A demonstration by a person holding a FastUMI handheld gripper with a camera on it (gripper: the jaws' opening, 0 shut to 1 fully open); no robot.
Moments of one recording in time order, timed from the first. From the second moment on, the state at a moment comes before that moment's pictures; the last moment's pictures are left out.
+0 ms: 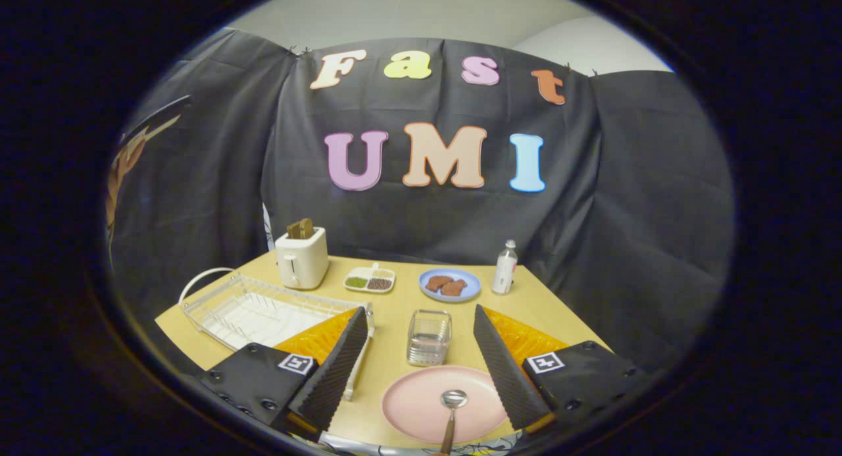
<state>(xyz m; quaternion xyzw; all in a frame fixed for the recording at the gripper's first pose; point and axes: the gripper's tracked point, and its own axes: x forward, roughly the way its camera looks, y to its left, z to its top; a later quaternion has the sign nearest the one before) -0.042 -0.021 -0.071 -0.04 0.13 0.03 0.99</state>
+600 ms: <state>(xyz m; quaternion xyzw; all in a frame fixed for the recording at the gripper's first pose) -0.030 0.050 -0.025 -0.02 0.08 0.05 1.00</state>
